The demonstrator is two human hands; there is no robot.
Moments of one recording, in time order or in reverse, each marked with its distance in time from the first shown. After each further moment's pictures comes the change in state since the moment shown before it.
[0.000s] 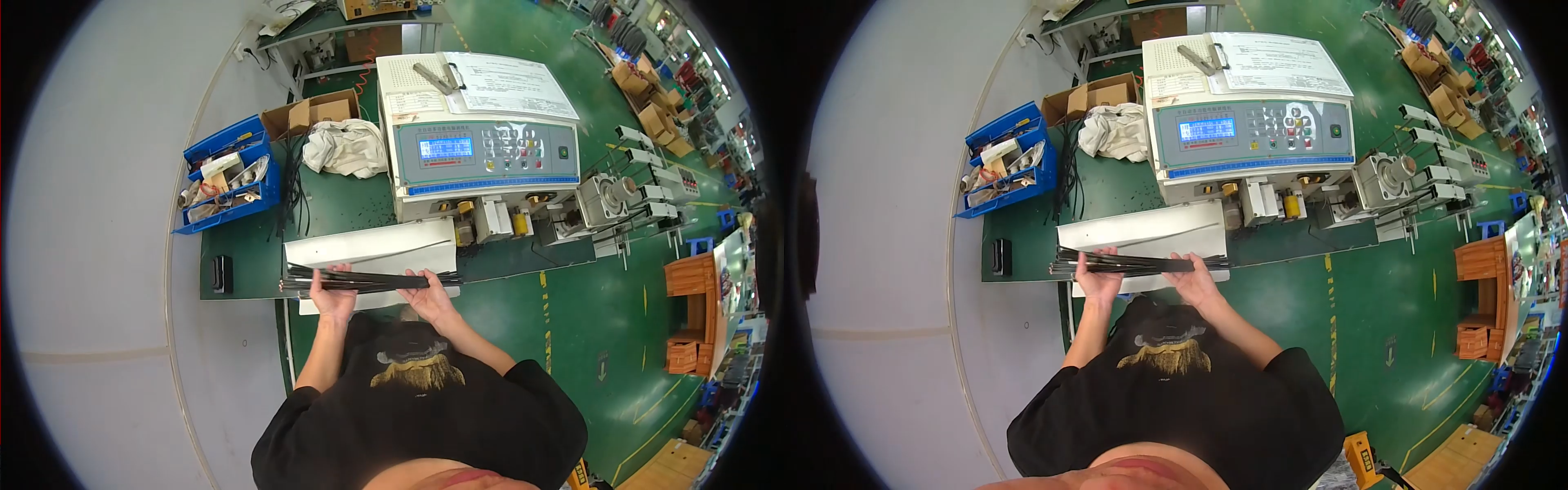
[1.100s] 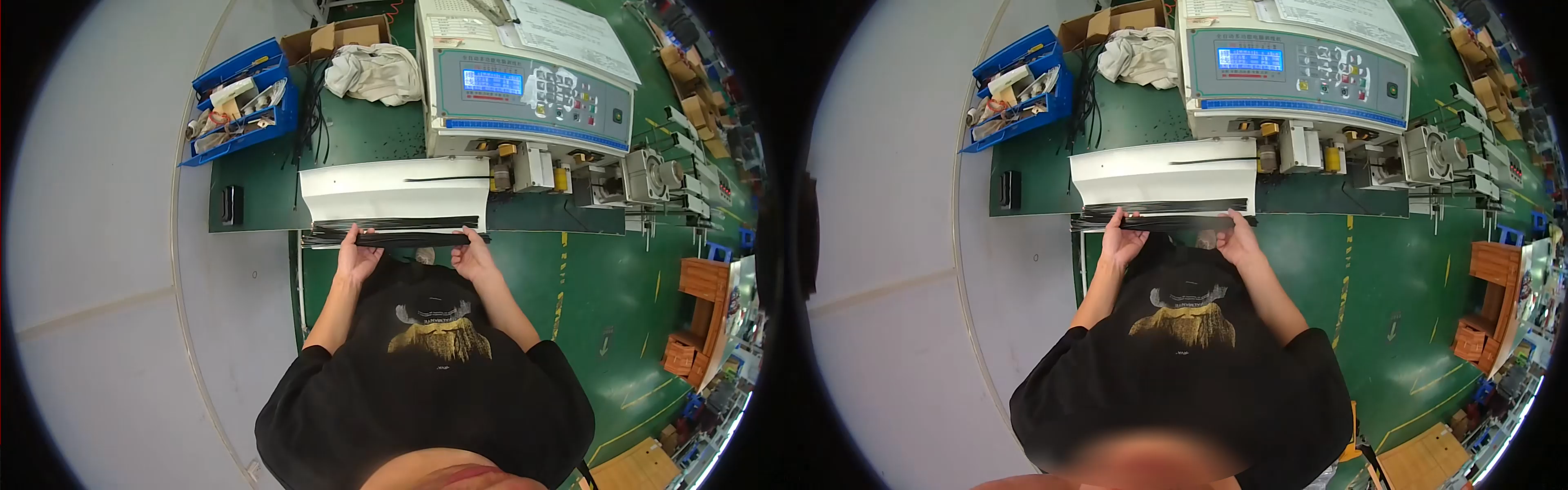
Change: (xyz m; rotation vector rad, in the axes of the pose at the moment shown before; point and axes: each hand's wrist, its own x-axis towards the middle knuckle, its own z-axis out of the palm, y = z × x) left_hand -0.014 -0.004 -0.061 0.271 0.210 -0.252; right_hand -0.031 -0.030 -0.017 -0.379 0.396 0.143
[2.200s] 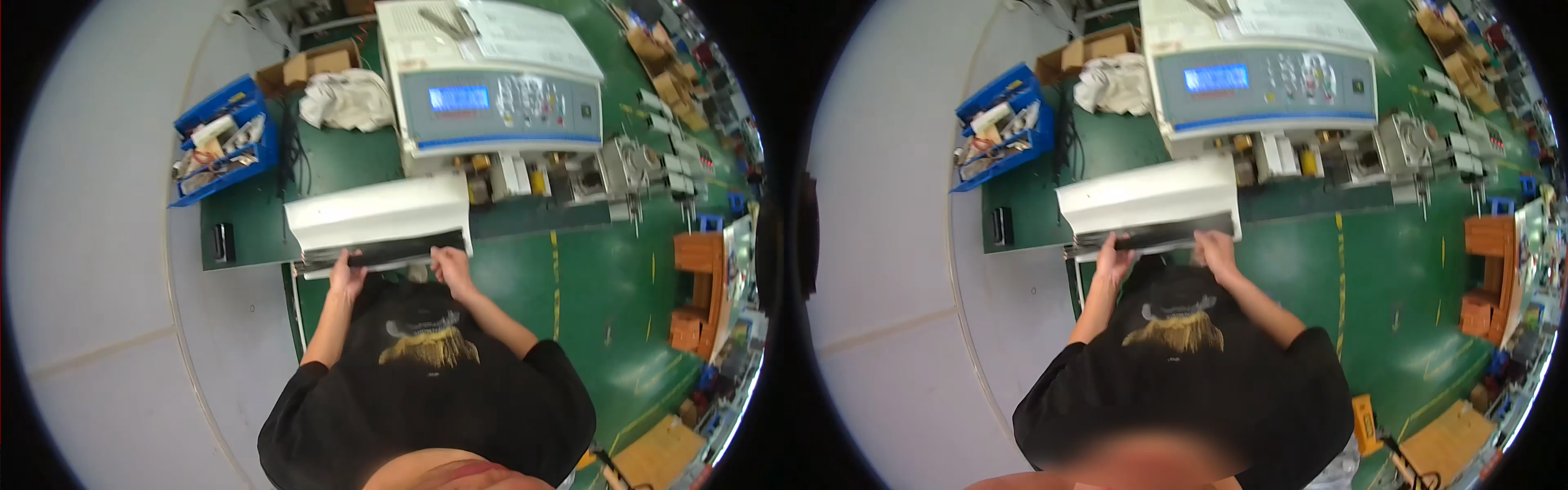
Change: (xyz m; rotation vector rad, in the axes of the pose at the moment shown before) left_hand 0.049 0.007 -0.032 0.327 0.141 0.087; right_hand 0.000 0.023 0.001 -0.758 0.023 -0.524
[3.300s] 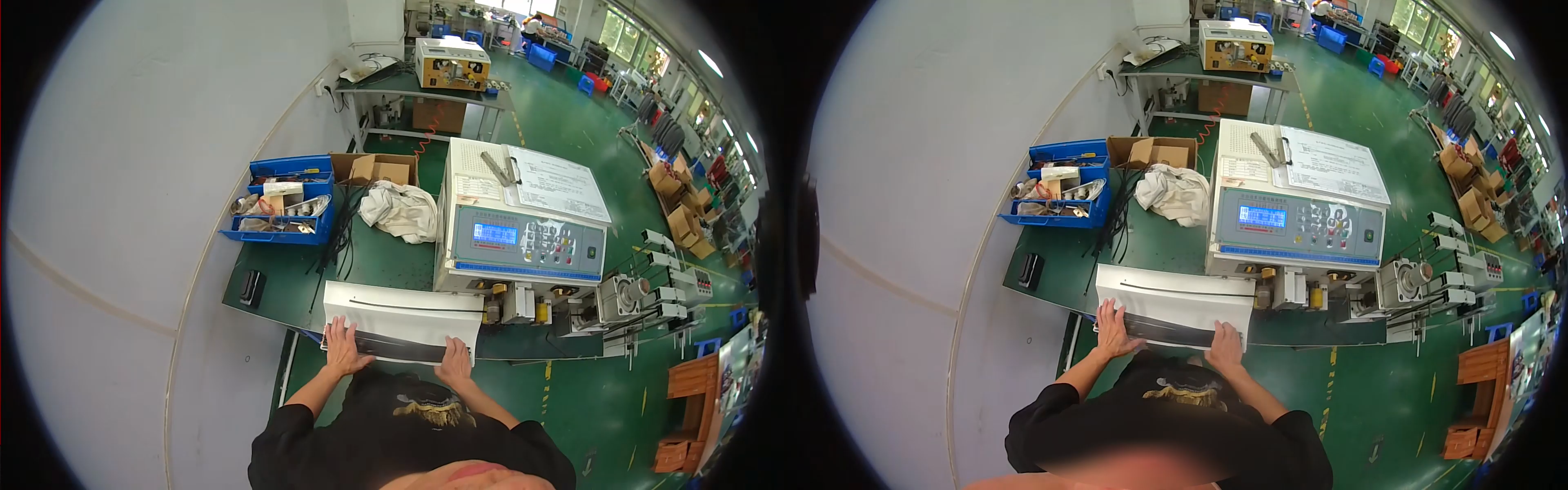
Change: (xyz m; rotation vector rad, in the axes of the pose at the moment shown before) left_hand -0.049 0.037 -0.017 1.694 0.167 1.426; right_hand 0.041 0.019 -0.010 -1.126 0.221 -1.063
